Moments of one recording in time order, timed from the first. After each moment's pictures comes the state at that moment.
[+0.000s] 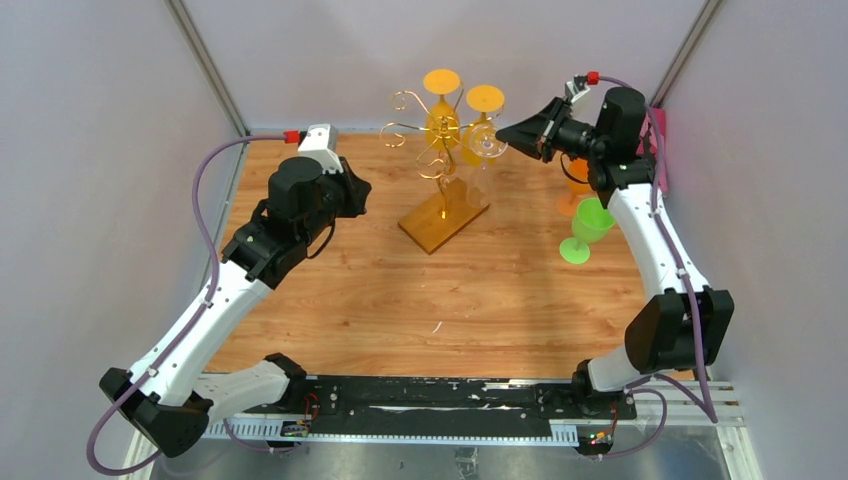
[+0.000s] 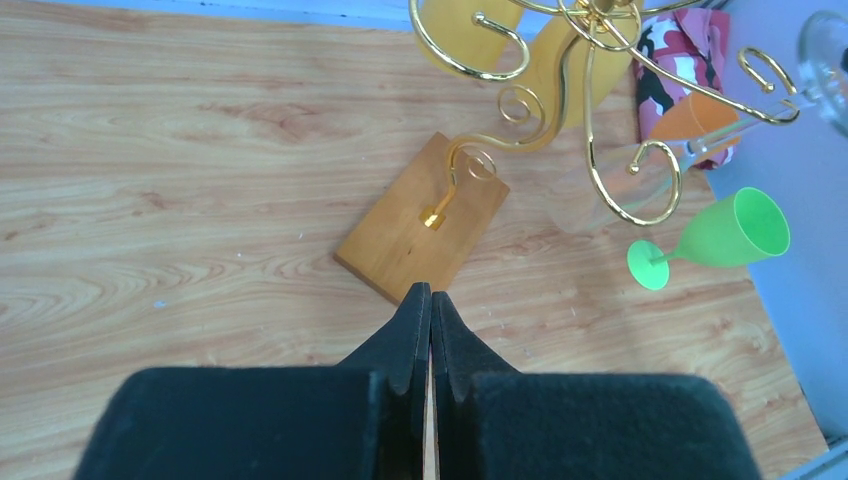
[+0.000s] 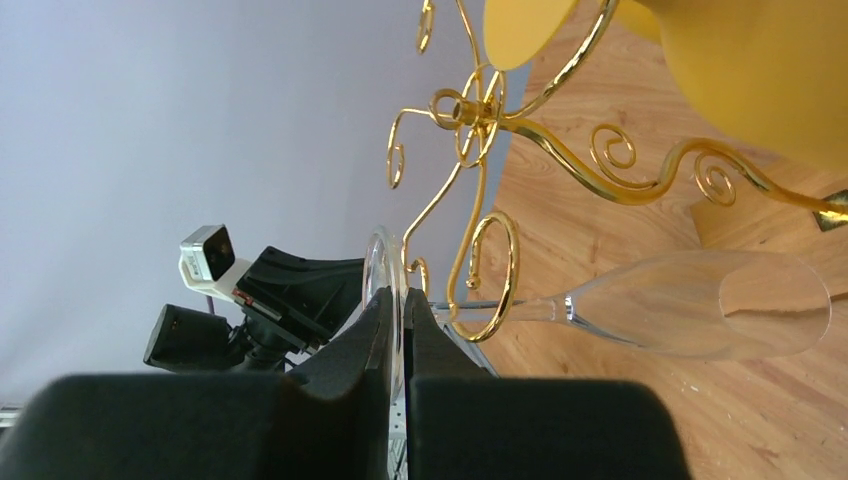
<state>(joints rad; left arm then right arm) -0.56 1.06 1.21 -0.44 -0.19 -0.42 0.09 1.47 1.44 -0.06 -0.91 1.09</state>
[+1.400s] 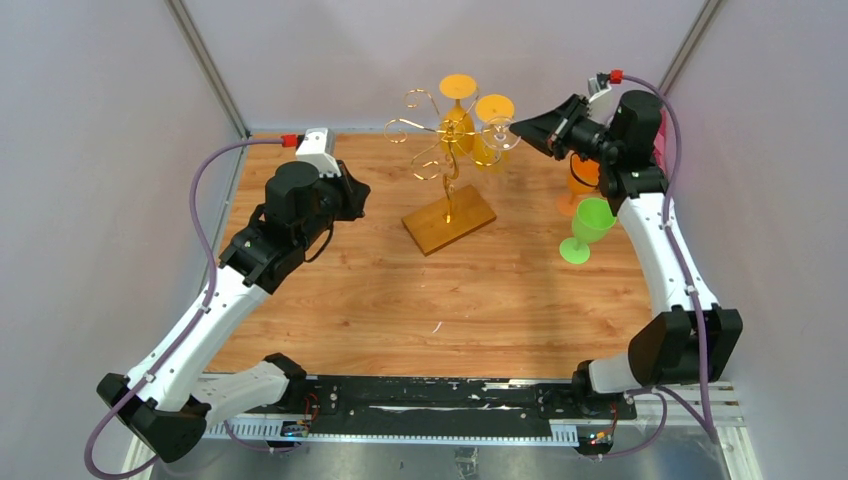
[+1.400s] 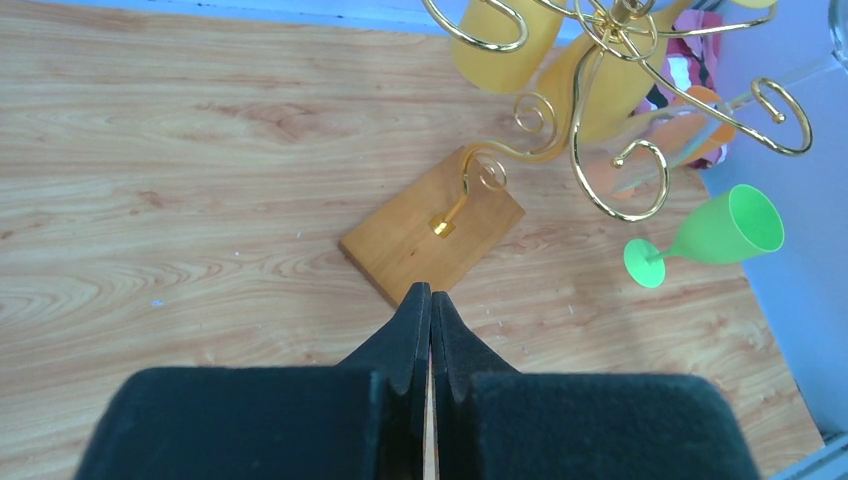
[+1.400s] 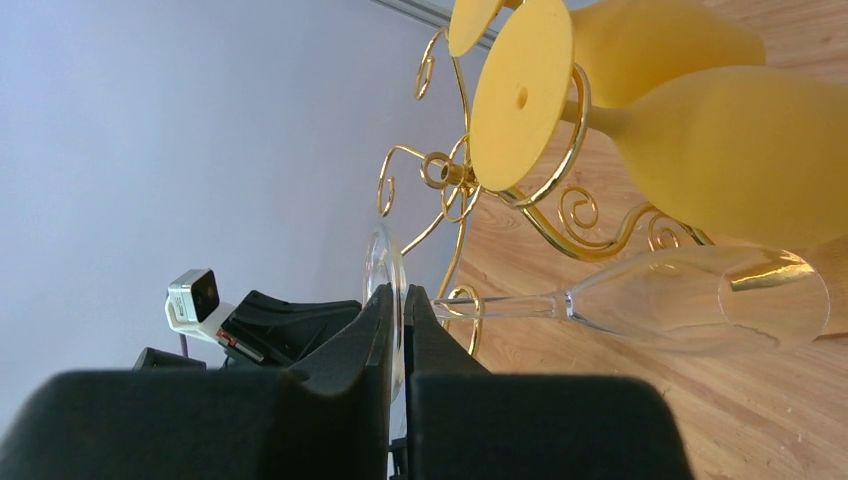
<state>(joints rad) -0.56 1.03 1.18 -0.42 -0.19 -0.42 0.07 1.42 1.42 -0.08 -0.79 1.04</state>
